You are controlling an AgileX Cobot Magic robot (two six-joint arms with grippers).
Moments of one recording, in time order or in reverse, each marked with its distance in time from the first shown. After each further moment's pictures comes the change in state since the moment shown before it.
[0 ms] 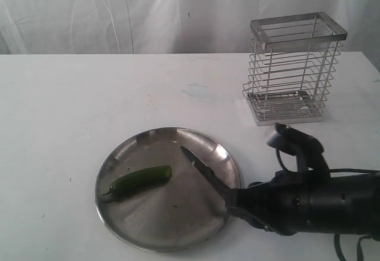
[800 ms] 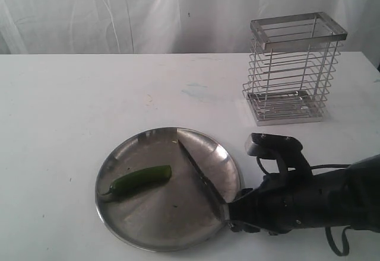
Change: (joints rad) left arm 0.000 0.000 0.000 0.000 0.000 0.000; right arm 0.000 0.146 -0.061 -0.075 -0.040 -0.133
